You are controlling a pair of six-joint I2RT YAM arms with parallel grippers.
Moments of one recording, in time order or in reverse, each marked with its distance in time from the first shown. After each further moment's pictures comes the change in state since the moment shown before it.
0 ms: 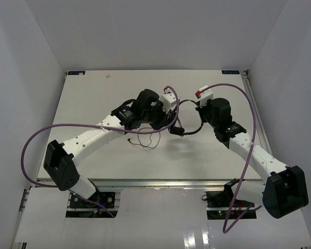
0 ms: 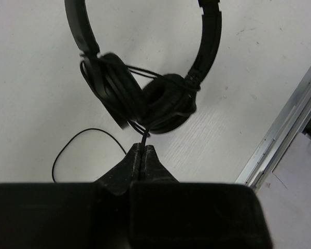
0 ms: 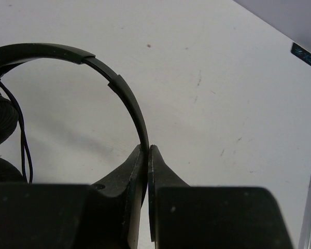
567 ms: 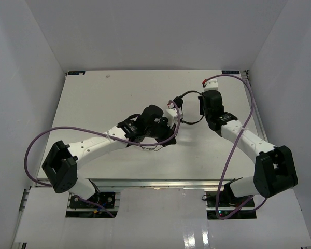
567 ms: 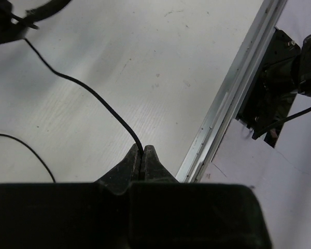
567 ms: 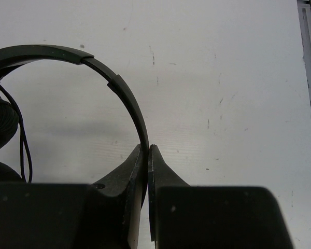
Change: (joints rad) left arm -0.091 -0.030 -0.231 0.227 0.156 -0.207; right arm -0.004 0.208 0.142 -0.042 0.328 0.312
